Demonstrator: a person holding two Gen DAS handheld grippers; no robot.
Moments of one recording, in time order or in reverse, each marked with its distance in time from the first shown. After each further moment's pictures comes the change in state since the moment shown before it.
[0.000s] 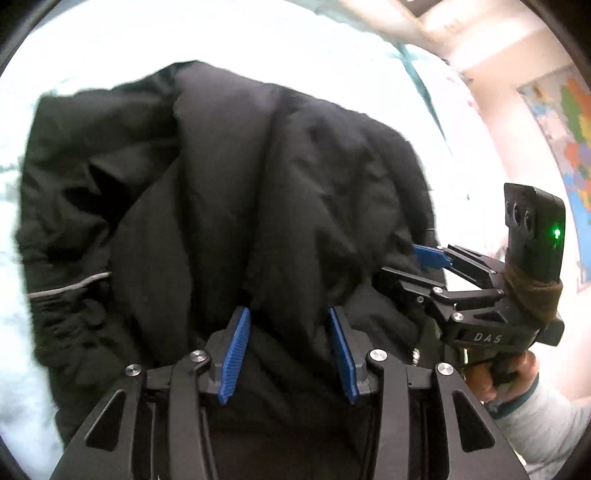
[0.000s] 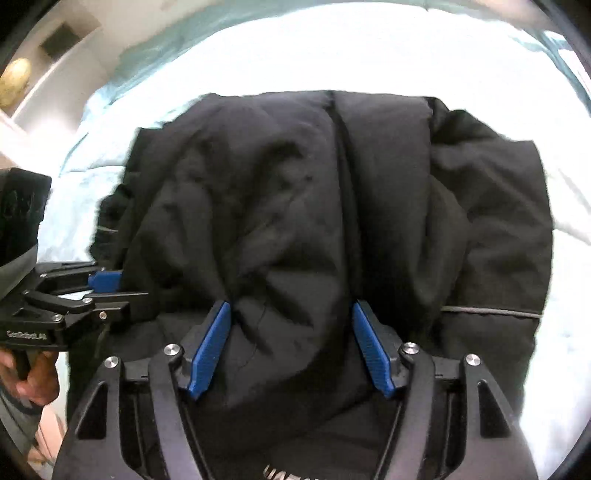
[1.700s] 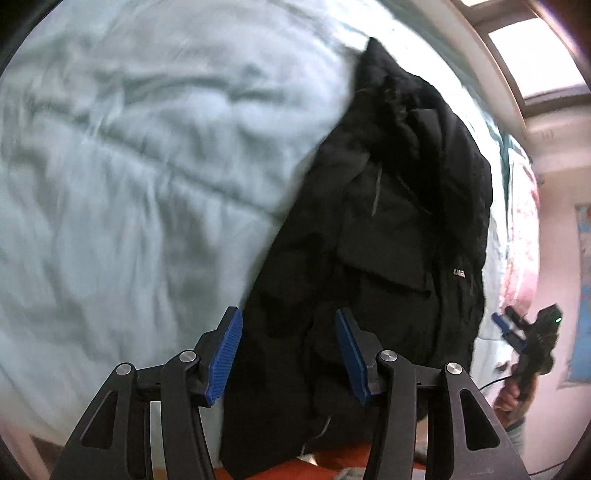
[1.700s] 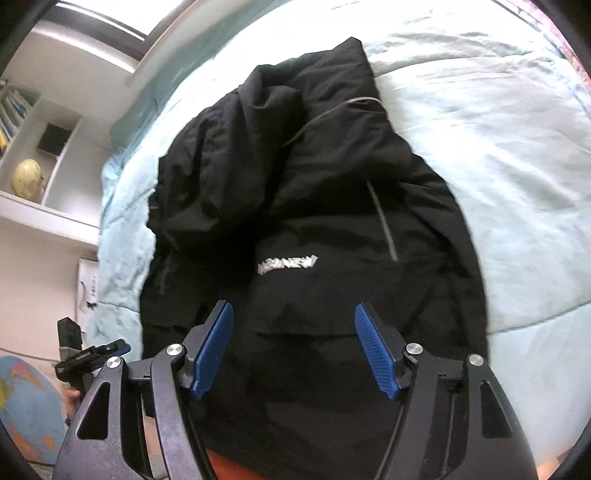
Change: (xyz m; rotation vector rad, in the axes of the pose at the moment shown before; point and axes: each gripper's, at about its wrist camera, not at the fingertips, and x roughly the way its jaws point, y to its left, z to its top) left arm -0.153 0.122 -0.279 -0.571 -0.046 0.122; right arm -0.137 -0.059 -0.177 0.387 -0.025 0.154
